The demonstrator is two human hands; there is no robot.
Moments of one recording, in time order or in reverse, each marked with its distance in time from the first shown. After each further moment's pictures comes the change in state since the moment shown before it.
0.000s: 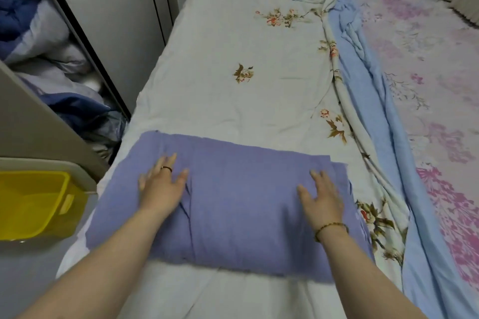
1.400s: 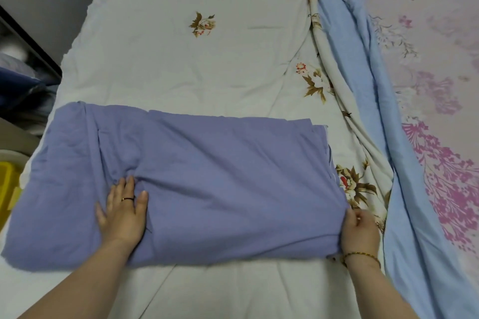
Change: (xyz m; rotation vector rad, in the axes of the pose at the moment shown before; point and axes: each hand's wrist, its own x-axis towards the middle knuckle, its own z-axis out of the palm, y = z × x) left_hand -0.015 -0.042 0.113 0.133 -0.082 -0.140; right_hand 0.003 0.154 -0.001 0.267 0.302 0.422
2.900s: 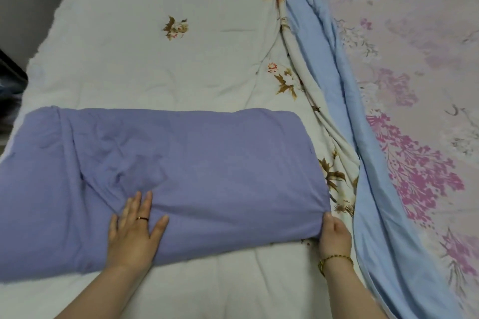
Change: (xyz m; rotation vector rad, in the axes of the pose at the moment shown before) left_hand -0.056 0.020 0.026 0.100 -0.090 0.259; right_hand -0.009 0.035 -0.006 0.232 -0.009 0.171
